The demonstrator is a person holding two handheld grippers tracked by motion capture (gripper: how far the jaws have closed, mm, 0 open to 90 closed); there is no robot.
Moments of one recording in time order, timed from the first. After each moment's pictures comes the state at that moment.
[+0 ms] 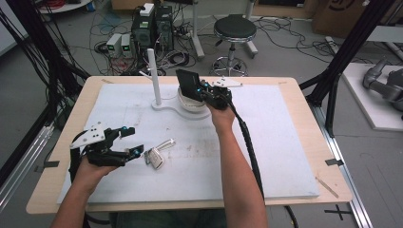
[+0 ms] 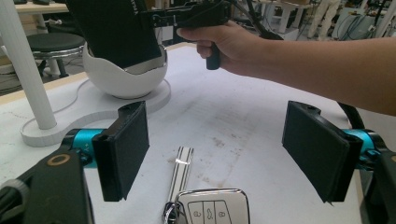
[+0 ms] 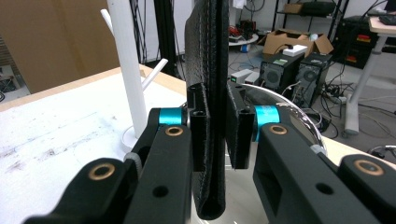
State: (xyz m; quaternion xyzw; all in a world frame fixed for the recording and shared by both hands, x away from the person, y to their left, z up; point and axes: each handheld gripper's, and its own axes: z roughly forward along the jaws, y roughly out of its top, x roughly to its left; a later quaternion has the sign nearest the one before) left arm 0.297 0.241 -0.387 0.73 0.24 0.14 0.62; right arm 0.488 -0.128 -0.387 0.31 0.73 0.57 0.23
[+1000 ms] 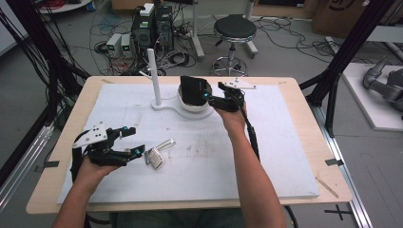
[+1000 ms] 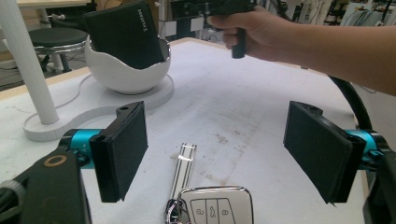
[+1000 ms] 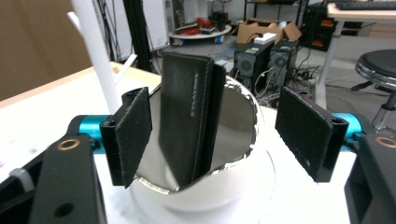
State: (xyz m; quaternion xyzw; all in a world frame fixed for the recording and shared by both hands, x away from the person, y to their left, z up) left arm 0.299 0.238 -0.389 0.74 0.25 0.15 0.61; right arm 0.466 -0.161 -0.375 0.37 0.71 0.55 0.24
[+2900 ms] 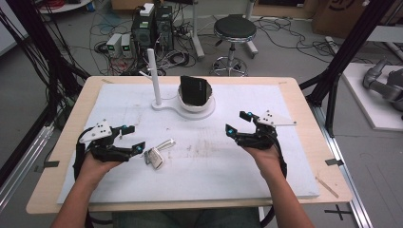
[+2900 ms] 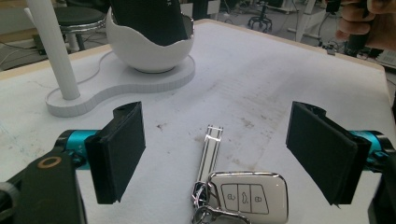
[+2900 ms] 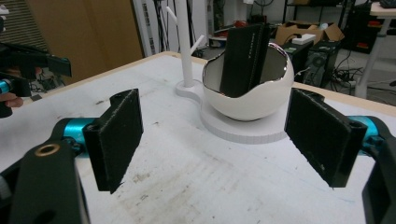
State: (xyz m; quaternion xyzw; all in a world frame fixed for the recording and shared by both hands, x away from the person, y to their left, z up) left arm 0.314 0.242 -0.402 0.75 0.28 0.16 0.58; right arm 0.342 -0.235 -0.373 0.32 0.72 0.58 0.19
